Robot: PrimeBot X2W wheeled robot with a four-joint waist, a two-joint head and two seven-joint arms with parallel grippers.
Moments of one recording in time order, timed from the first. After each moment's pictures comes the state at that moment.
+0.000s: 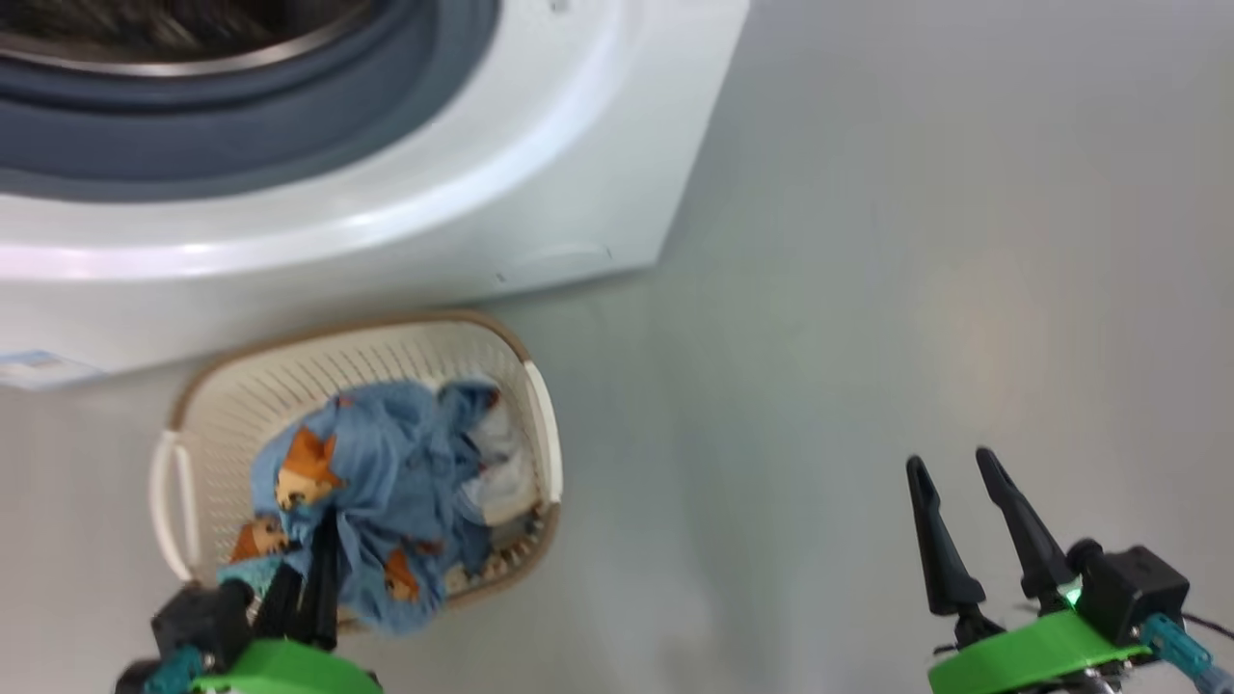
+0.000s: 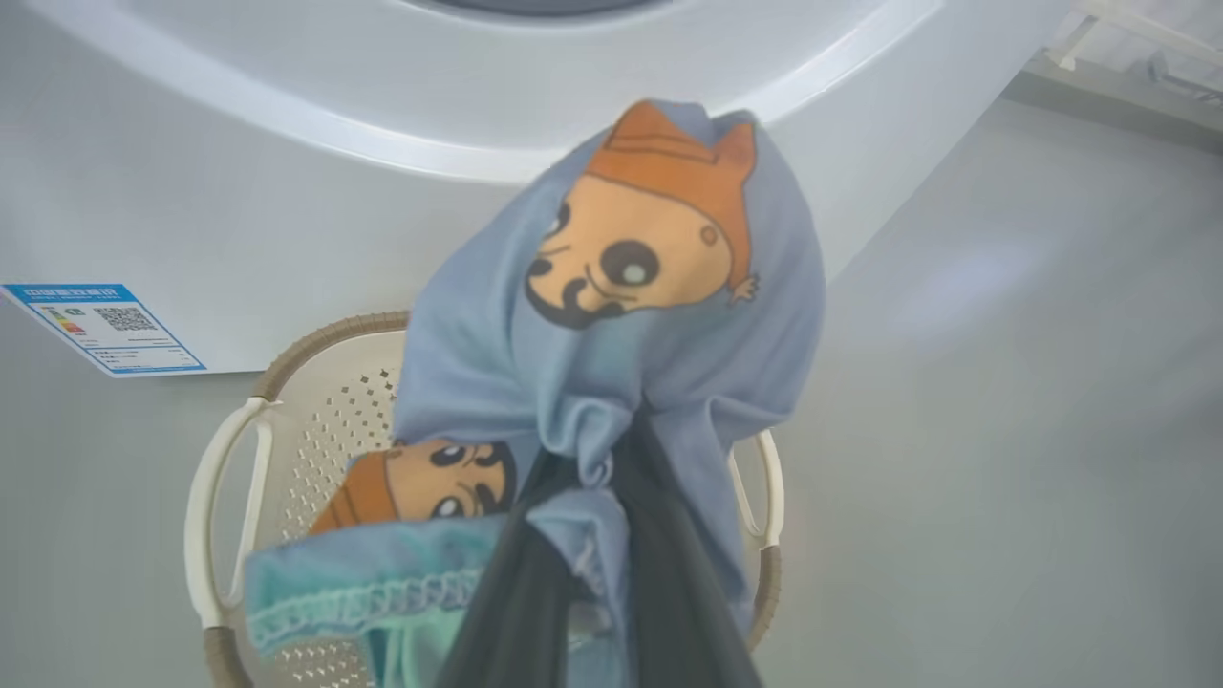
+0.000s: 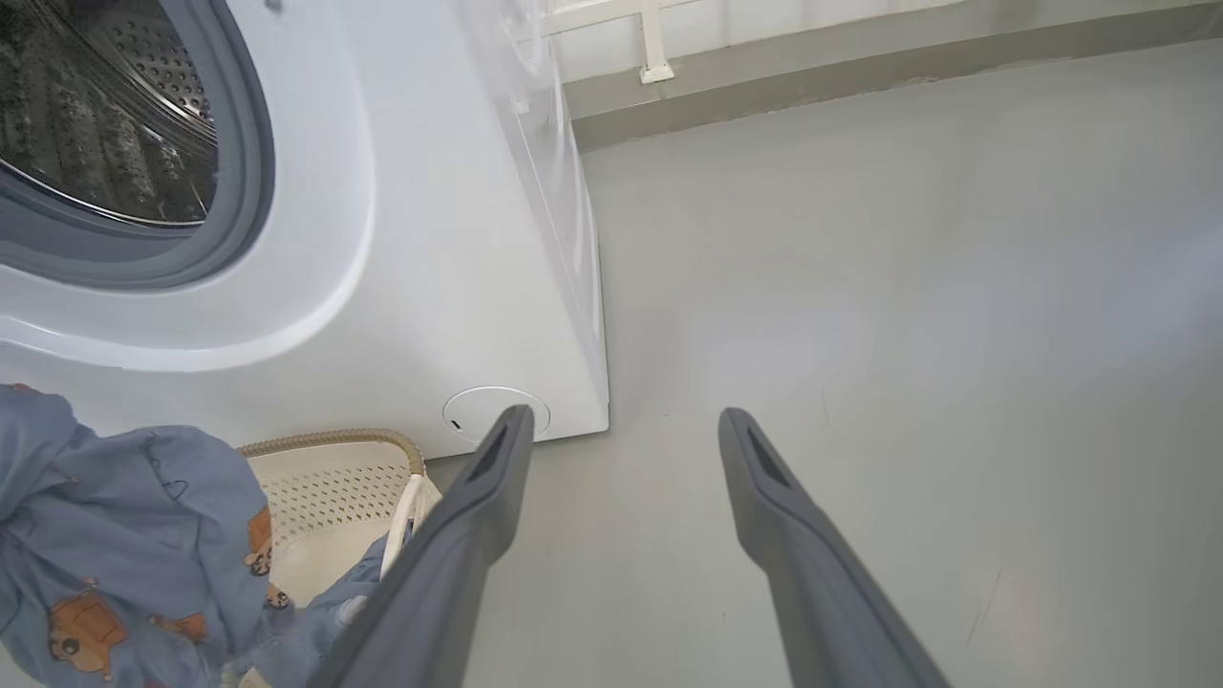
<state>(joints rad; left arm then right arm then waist) -0.11 0.13 -0.17 0.28 -0.38 -0.06 -0.26 -0.02 -0.04 0.00 0.08 0.25 0.13 -0.25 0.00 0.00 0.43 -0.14</state>
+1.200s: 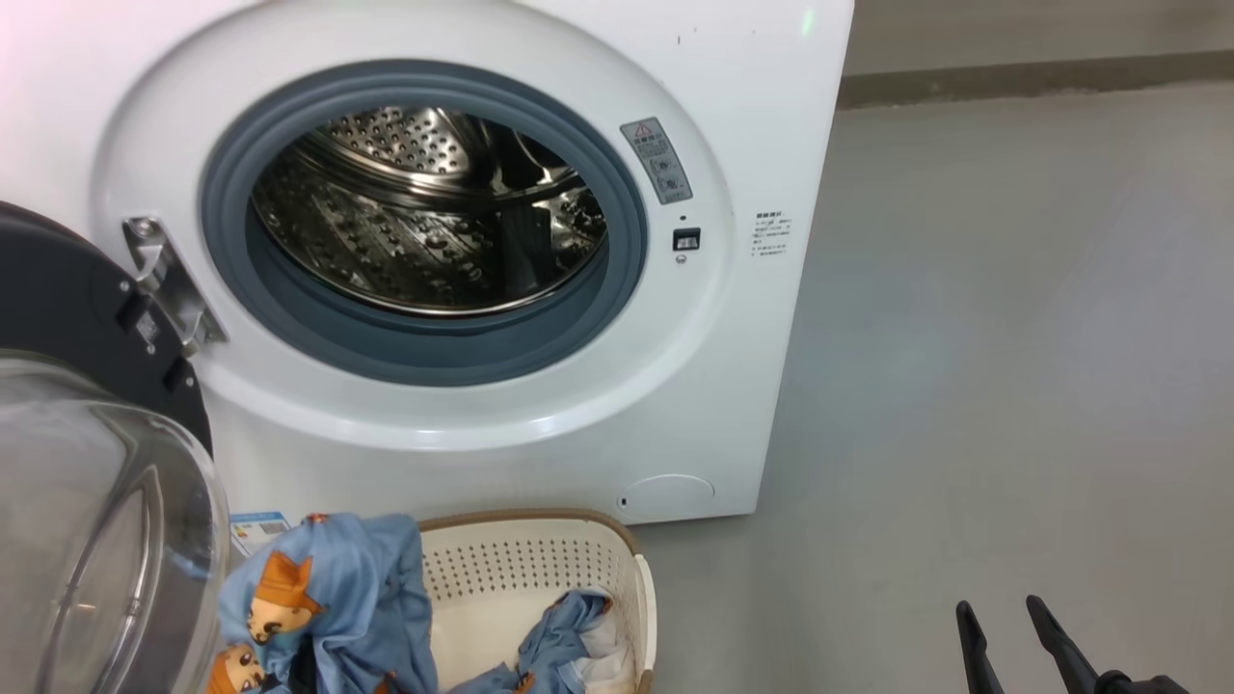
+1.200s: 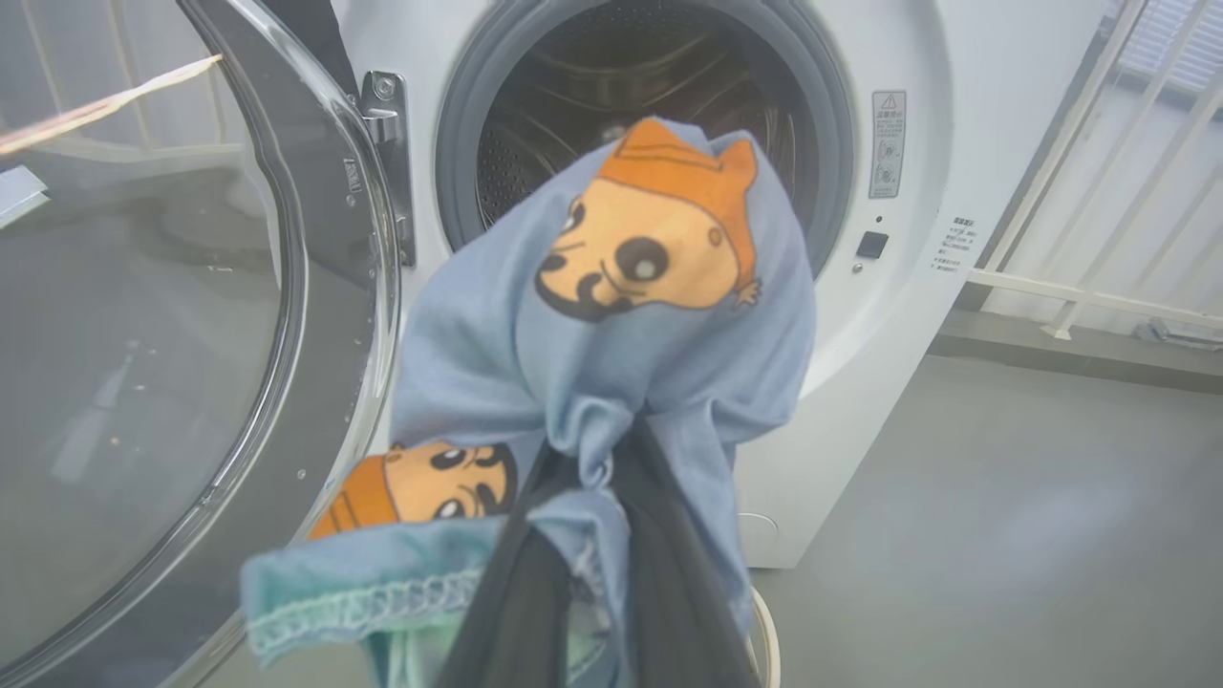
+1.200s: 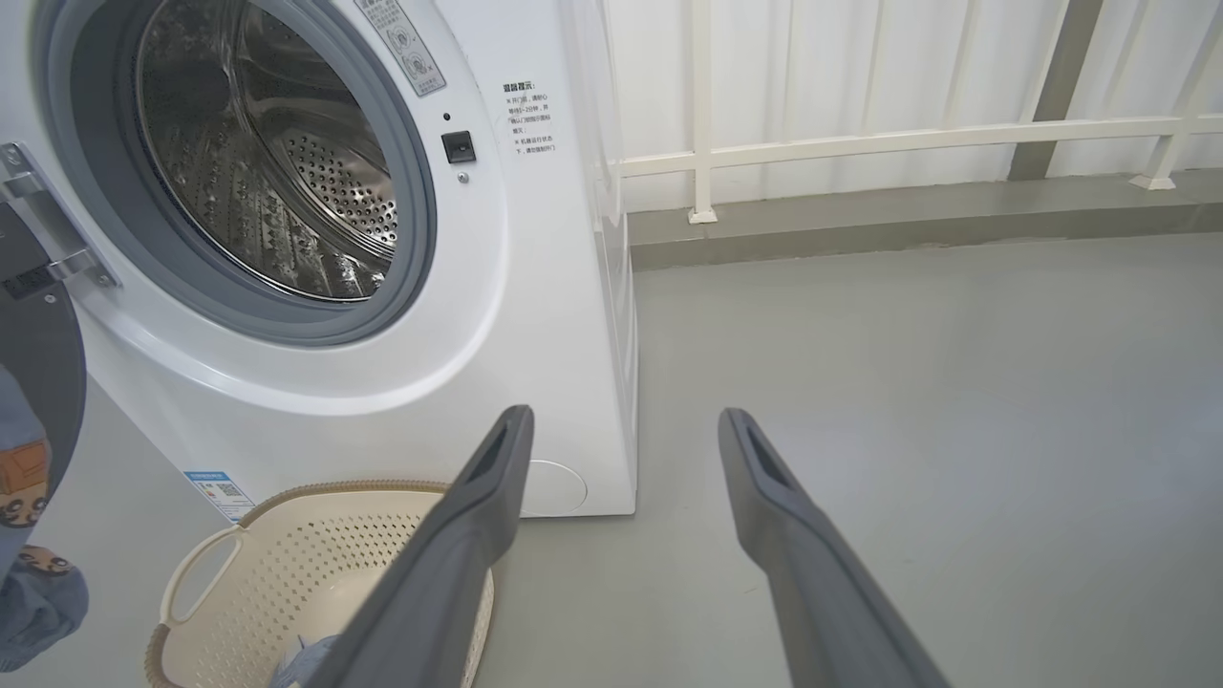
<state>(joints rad) 0.27 0.05 -0.04 -0.06 -0.30 -0.08 -0.26 0.19 -0.04 -0.08 0.10 0.16 0.13 -0.25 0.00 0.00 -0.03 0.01</state>
